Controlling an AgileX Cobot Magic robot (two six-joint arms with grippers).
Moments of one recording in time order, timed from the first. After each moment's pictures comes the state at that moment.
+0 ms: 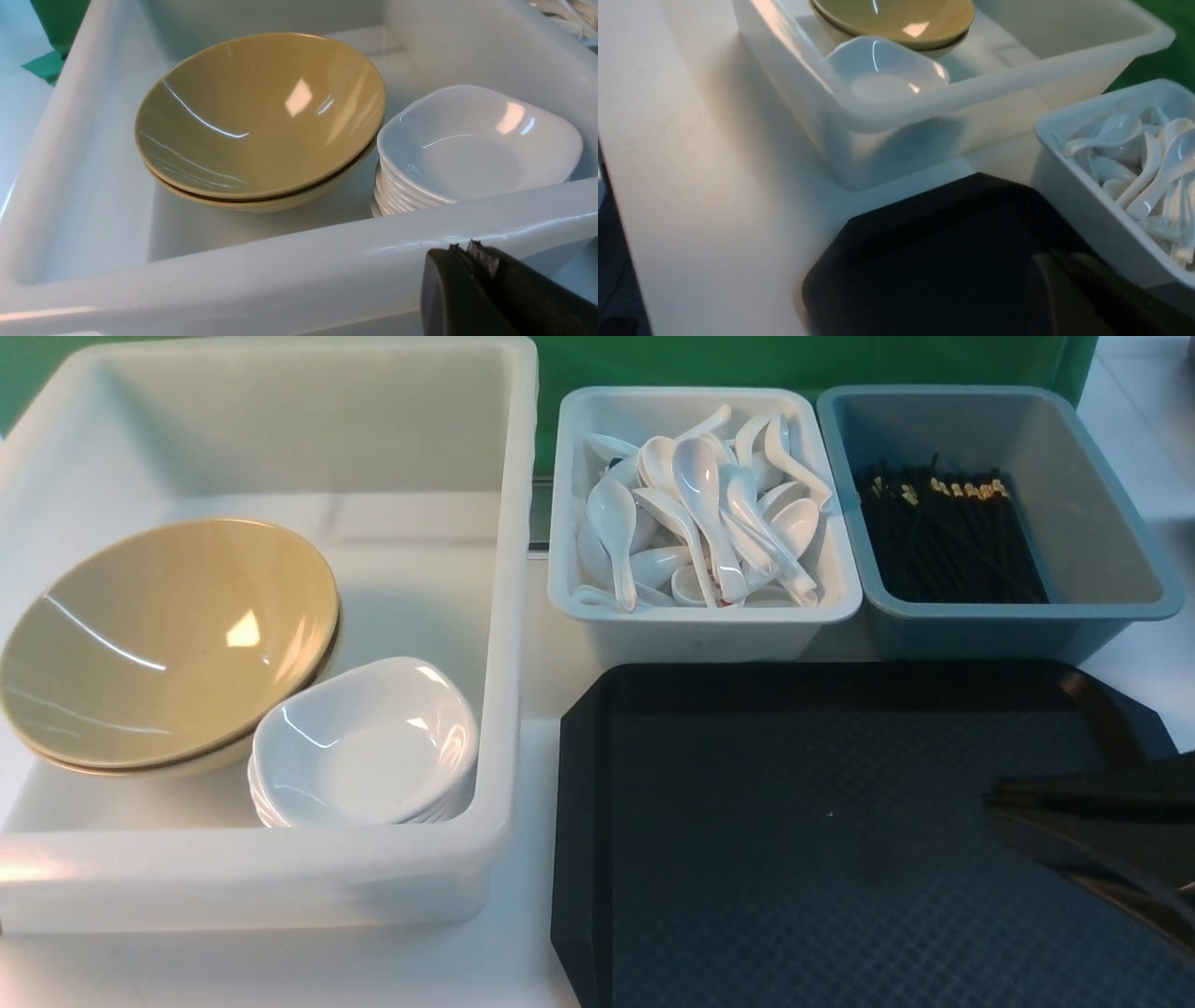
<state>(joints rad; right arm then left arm) 0.82 0.68 -0.69 0.02 0.53 -0.26 -0.09 0.10 -0.43 -0.01 0.77 0.10</state>
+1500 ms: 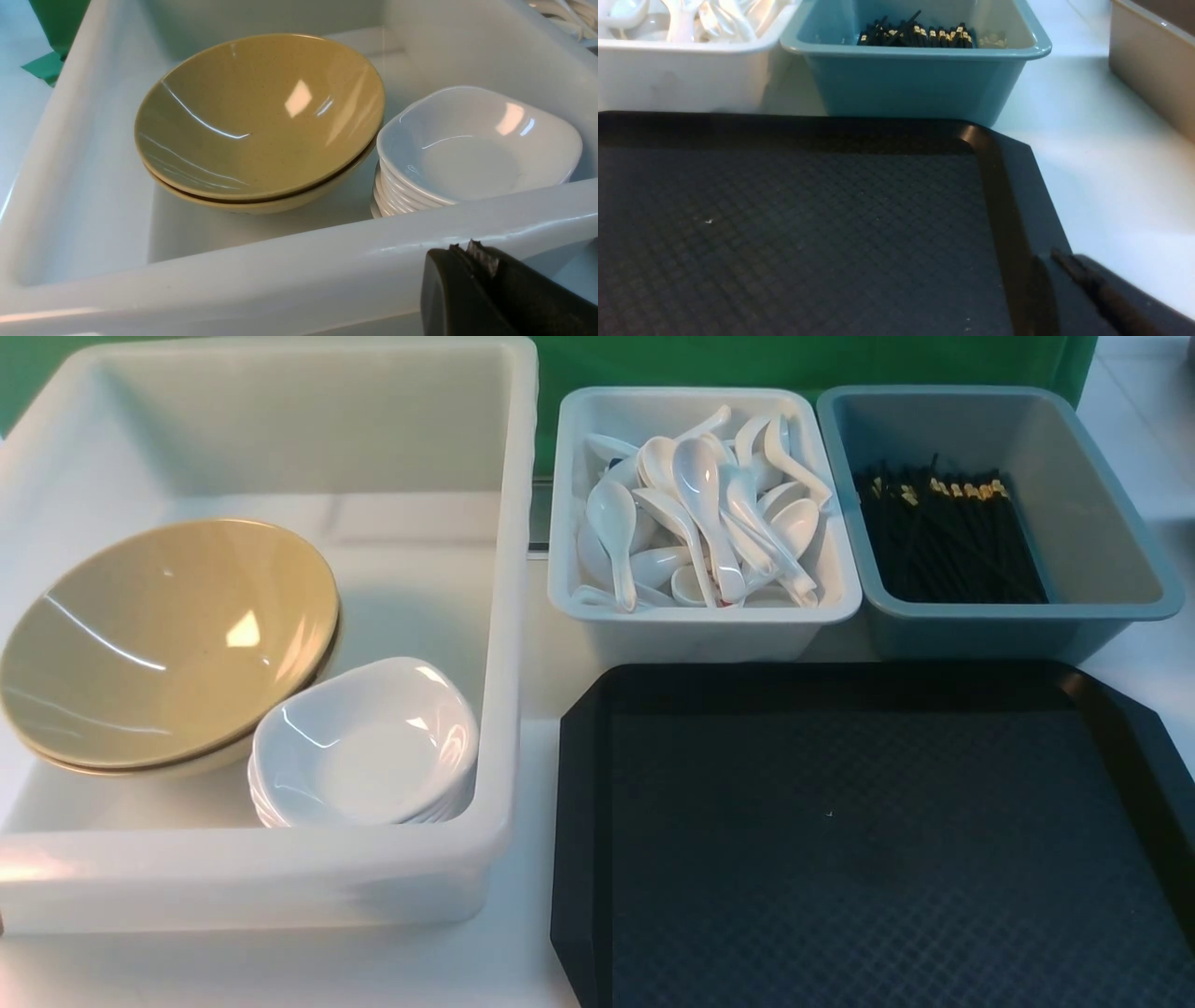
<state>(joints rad) 0.02 -0.01 0.03 -0.18 0.32 0.21 -0.09 0.10 -0.43 -0.01 0.77 0.10</state>
